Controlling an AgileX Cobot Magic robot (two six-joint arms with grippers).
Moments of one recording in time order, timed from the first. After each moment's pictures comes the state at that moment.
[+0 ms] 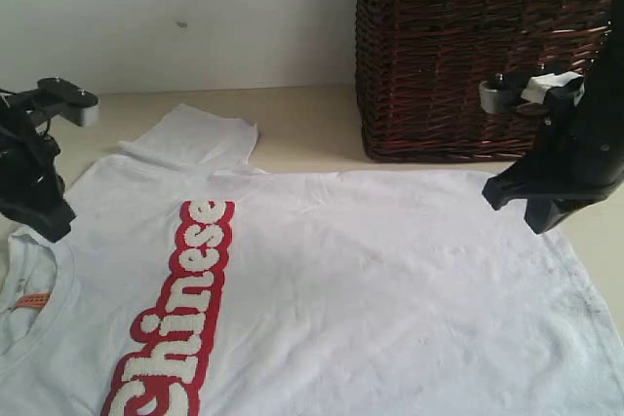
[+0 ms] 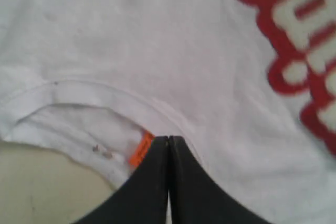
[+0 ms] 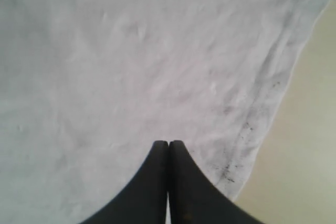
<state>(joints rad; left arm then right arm) -0.14 1.79 -1.19 -0.12 1.01 0.69 0.20 1.67 -1.08 0.06 0.93 -0.18</state>
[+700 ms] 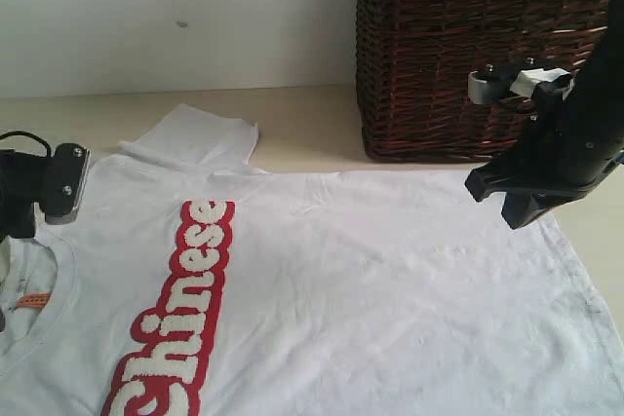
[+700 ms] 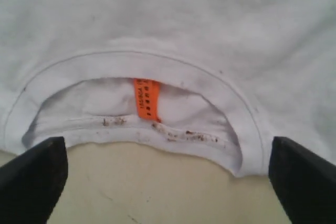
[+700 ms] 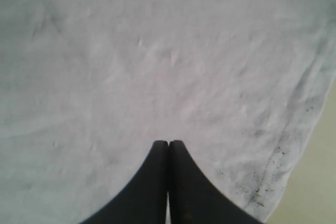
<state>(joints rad) -0.19 1.69 -0.99 0.11 0.93 1.21 0.20 1.67 -1.08 0.15 0.89 -0.23</state>
